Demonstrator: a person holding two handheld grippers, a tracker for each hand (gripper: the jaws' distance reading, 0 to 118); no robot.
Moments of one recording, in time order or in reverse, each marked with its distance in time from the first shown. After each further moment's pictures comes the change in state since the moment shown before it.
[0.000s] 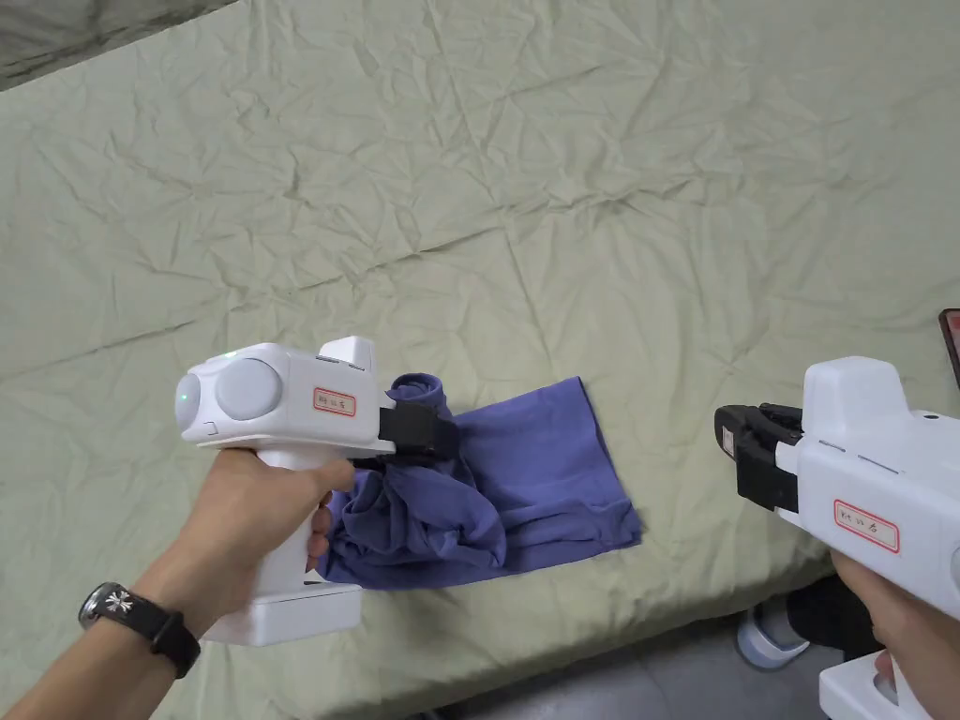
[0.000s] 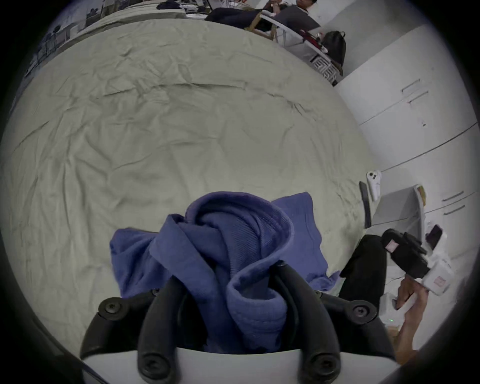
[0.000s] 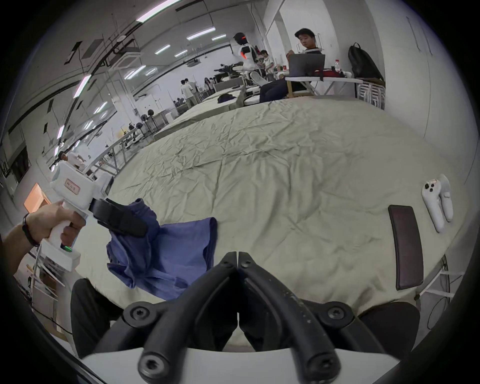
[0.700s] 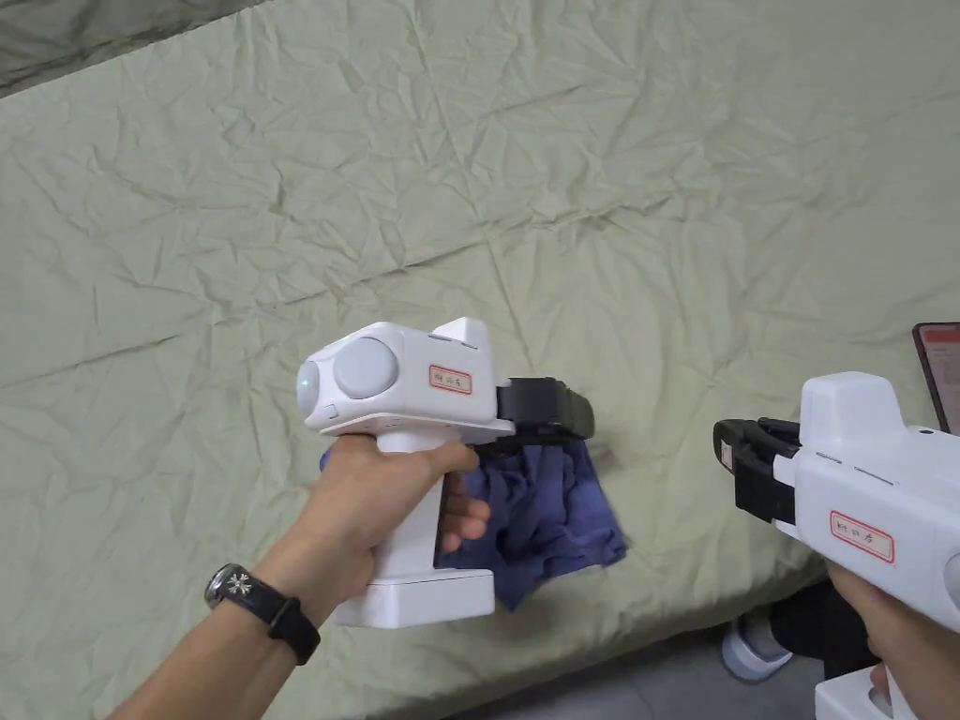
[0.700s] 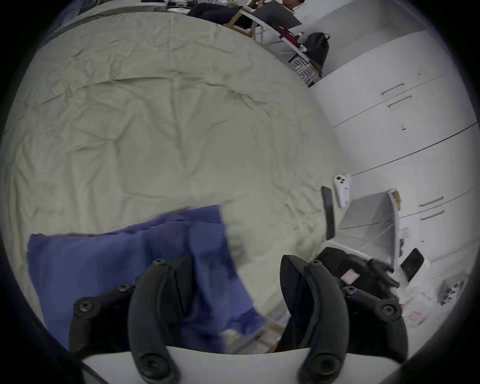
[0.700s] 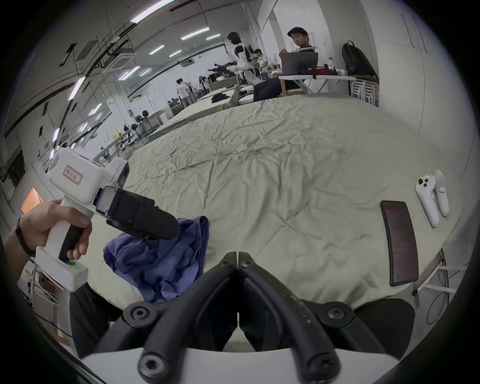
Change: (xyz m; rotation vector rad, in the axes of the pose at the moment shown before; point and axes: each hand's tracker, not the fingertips) left arm 0.076 0.017 -0.037 -0.004 -0.242 0.041; right arm 0.005 -0.002 0.004 -0.005 -0.025 -0.019
